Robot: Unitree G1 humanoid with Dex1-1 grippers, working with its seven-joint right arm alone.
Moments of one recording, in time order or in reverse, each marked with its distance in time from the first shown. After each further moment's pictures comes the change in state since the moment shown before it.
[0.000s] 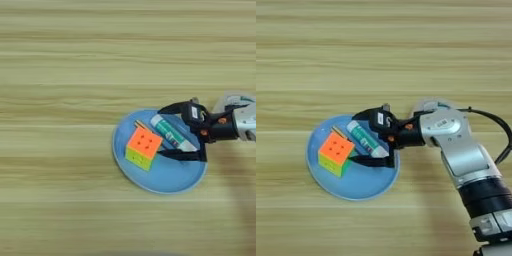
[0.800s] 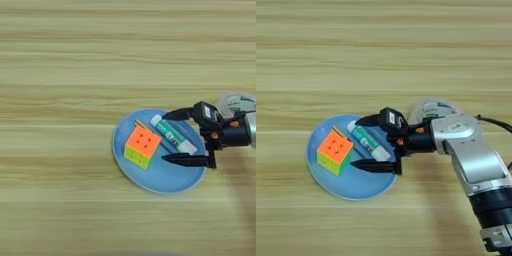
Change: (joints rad) arm 0.078 -0.029 -0.061 -0.098 0.126 0.172 0.041
